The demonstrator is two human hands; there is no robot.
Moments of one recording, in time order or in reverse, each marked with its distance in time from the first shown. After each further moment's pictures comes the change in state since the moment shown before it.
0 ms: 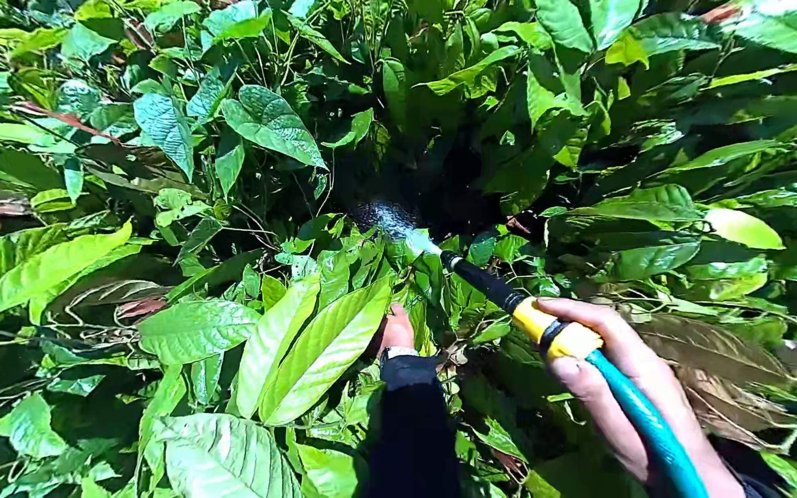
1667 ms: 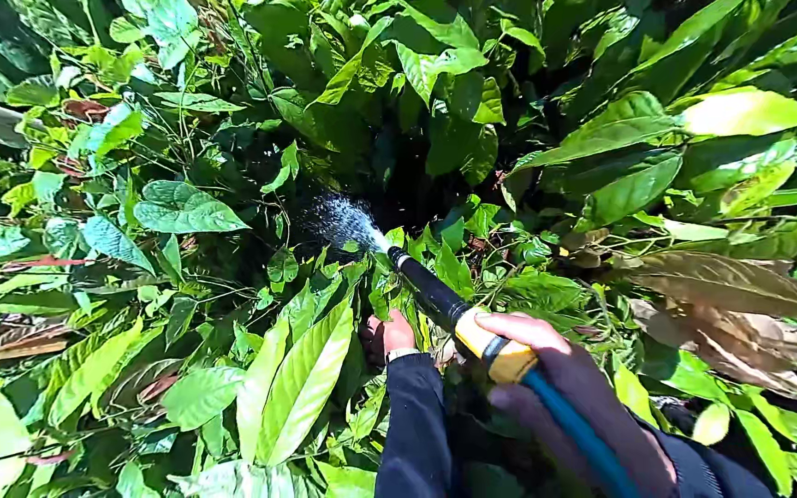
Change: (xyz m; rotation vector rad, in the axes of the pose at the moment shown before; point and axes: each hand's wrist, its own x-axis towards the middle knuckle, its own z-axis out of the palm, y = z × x) left_hand 0.000 0.003 0.003 0.215 0.120 -0.084; right_hand -0.022 0.030 0.022 0.257 0.095 -0.059
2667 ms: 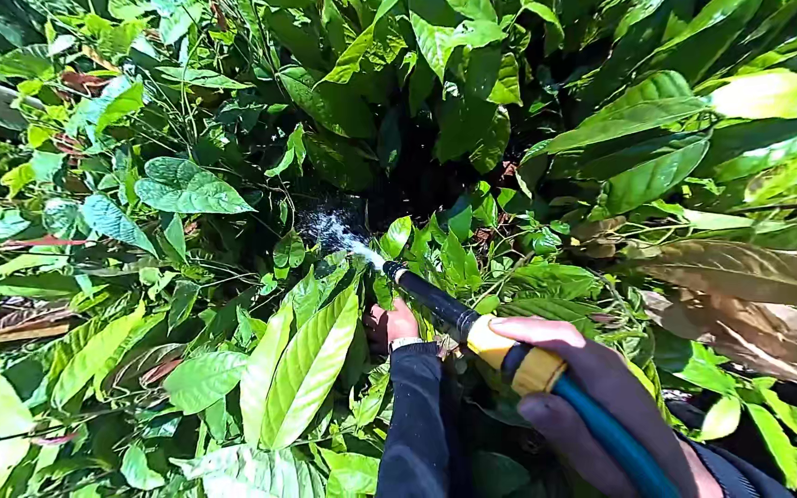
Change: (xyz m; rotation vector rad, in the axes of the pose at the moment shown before) left_hand 0.005 -0.003 0.003 -0.005 -0.017 0.021; right_hand -0.008 -0.012 0.001 0.047 0.000 -0.036
